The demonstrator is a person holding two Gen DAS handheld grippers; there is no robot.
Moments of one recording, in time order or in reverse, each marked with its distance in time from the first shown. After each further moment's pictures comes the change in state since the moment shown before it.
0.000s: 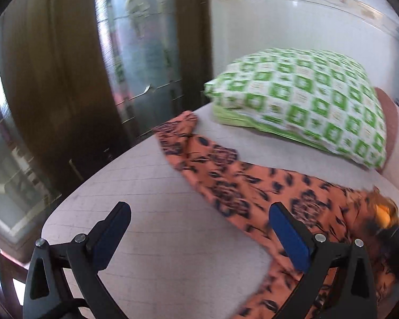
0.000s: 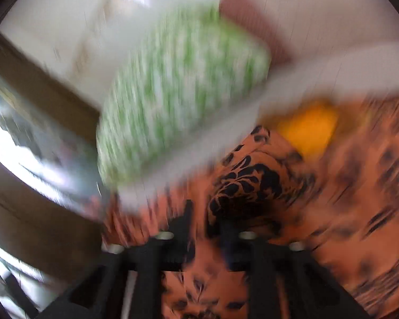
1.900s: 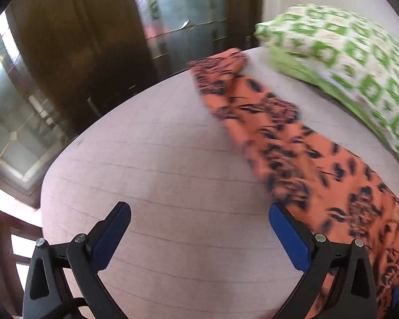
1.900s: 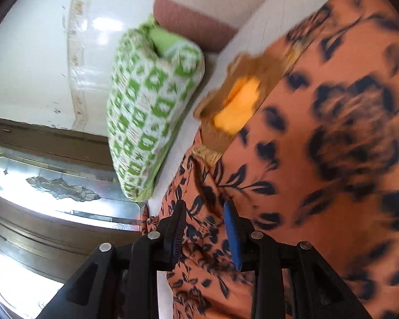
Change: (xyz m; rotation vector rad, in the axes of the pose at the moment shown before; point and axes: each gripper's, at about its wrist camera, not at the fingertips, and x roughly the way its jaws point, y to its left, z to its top) left arm 0.077 0.024 -0.017 -0.162 0.324 0.176; right arm -0.041 -0.128 -0.001 0.333 -0.012 0.271
